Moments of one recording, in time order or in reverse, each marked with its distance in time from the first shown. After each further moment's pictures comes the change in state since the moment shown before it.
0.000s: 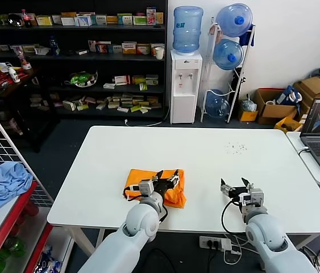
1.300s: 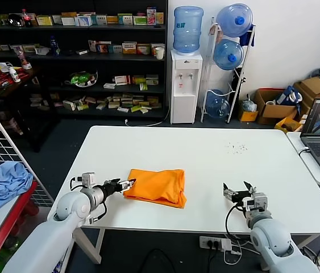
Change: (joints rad) left arm -0.021 0.372 -0.204 0.064 -0.232 0.292 0.401; right arm -0.039 -0.027 0.016 0.006 -0.005 0.009 -0.031
